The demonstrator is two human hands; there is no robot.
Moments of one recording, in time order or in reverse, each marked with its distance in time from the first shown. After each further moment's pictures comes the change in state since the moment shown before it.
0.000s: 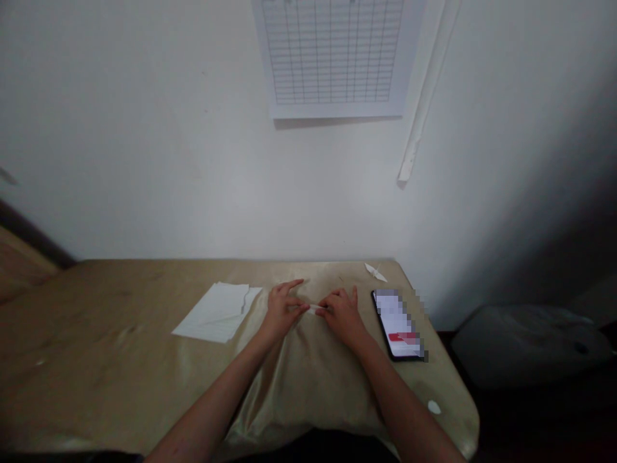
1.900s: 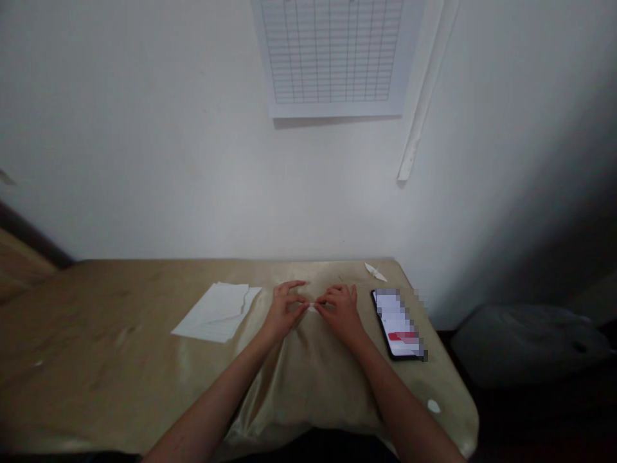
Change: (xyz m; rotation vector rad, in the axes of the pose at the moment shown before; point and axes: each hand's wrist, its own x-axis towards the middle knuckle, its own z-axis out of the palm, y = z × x) left_hand 0.001 -0.001 0.005 -0.110 0.055 0.070; right_hand 0.004 0.002 0.006 0.093 0.159 -0.019
